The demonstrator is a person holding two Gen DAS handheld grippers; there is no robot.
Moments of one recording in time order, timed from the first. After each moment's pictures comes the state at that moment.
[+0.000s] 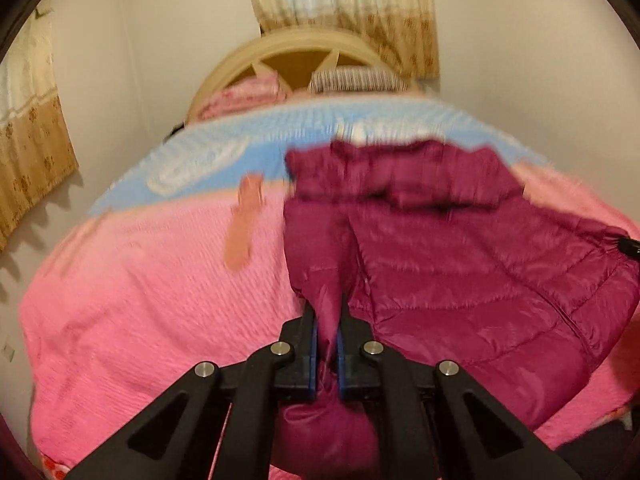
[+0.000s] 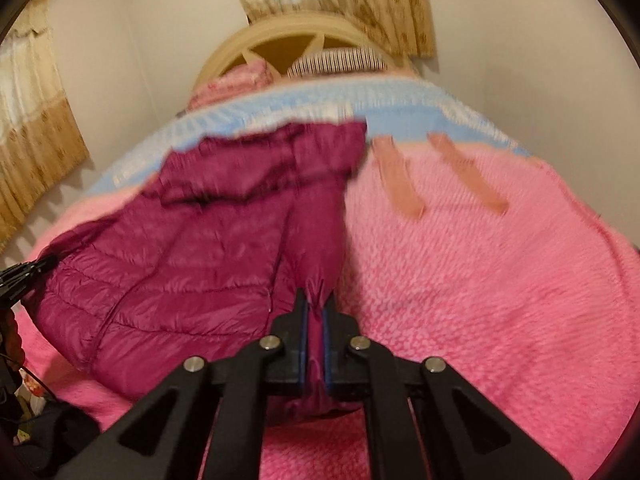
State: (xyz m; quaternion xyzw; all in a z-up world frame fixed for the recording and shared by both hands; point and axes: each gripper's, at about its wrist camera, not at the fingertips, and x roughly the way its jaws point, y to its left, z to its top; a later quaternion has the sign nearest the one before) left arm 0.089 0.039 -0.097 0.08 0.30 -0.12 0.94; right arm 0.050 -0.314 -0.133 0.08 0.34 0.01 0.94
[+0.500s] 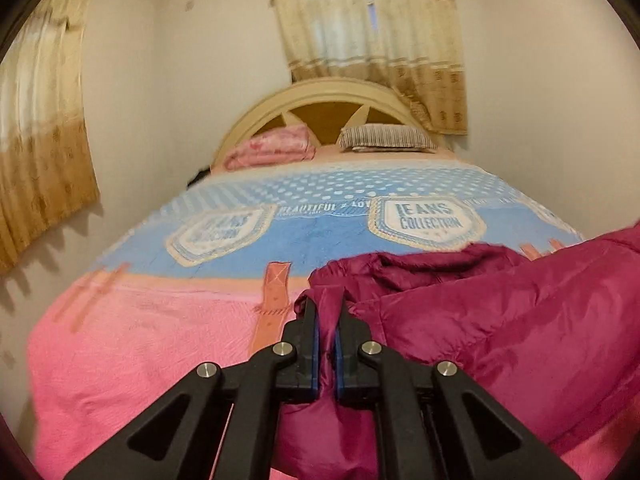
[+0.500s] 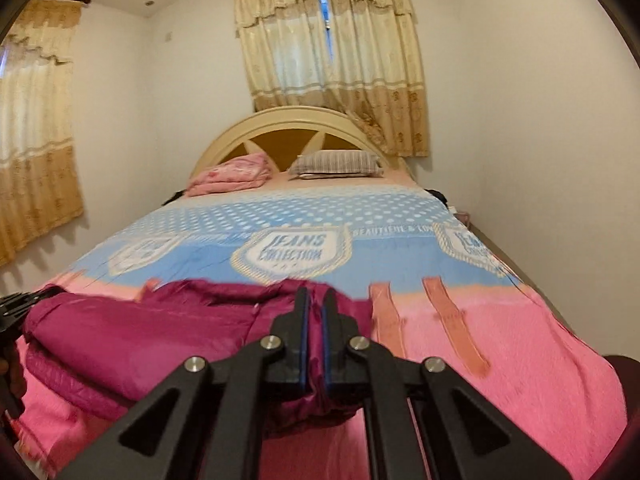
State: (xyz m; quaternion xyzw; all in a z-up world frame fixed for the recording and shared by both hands) left arm 0.218 0.036 -0.051 0.05 0.24 -0.08 0.97; right arm 0.142 -0.315 -0.033 0.04 0.19 -0.03 0.98
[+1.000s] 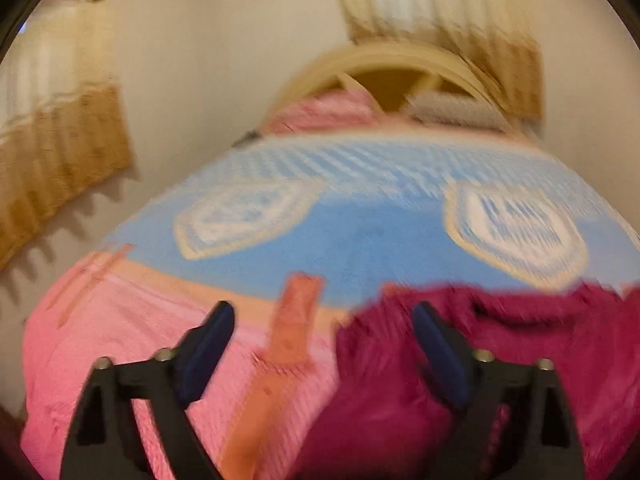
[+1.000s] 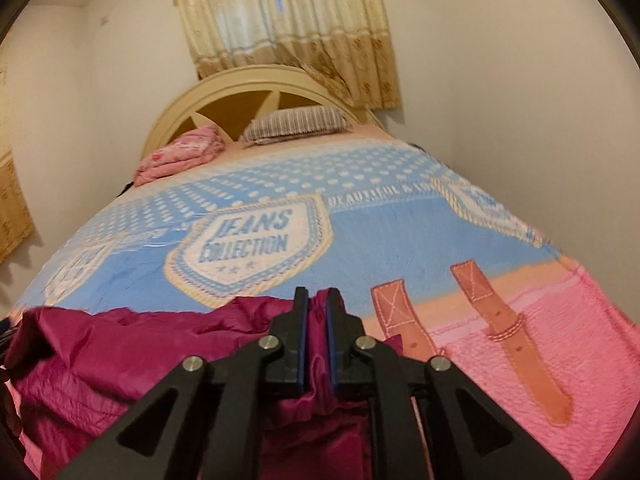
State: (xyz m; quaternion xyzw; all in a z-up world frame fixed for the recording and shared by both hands) left arm 0.377 0.008 -0.102 0.03 0.26 0.07 0.96; right arm 0.315 -0.359 -0.108 0.10 0.26 -0.10 0.96
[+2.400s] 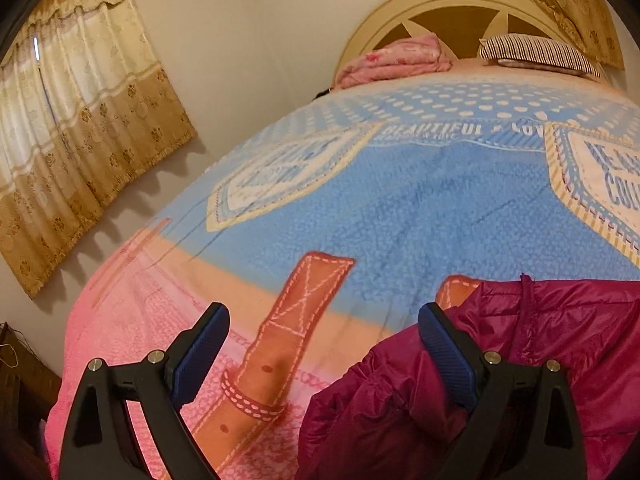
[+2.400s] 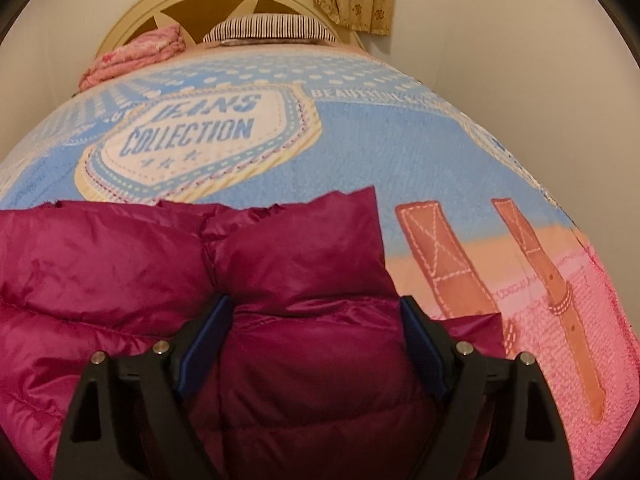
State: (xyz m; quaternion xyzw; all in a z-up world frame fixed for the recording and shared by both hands) left arm 0.497 -0.027 -0.192 0.10 0.35 0.22 0.90; right arm 0.403 -0.336 -0.207 0.02 0.41 -0.17 0.90
